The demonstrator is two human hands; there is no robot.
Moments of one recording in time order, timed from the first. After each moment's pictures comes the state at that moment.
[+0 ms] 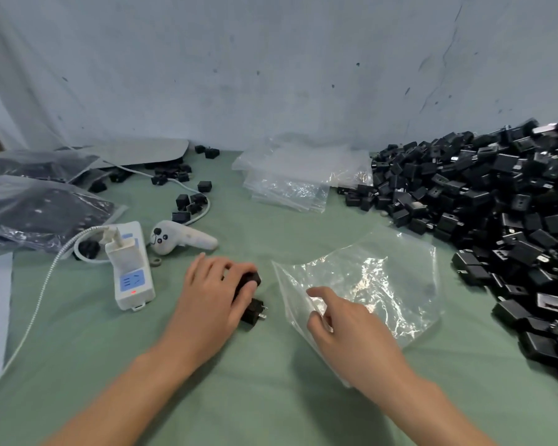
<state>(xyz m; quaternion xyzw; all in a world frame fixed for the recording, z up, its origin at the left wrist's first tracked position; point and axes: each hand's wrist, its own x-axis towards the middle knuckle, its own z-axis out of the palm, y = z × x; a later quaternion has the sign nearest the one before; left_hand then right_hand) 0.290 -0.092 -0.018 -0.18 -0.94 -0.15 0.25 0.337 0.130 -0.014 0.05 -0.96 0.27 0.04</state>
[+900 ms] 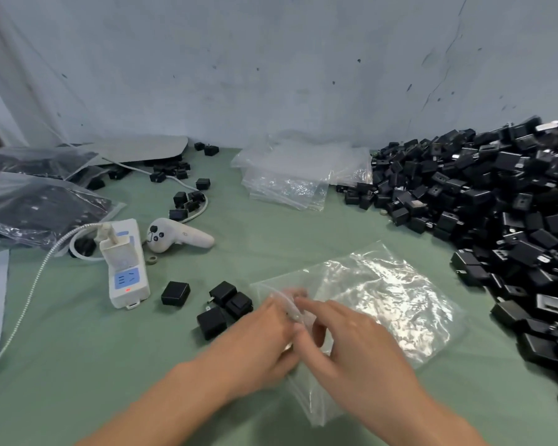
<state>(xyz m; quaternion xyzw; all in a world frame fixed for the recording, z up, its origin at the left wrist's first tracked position) 0.318 -0.039 -0.016 -0.41 -0.89 -0.21 0.02 0.372 0.128 0.011 0.15 -0.95 0.27 0.10</state>
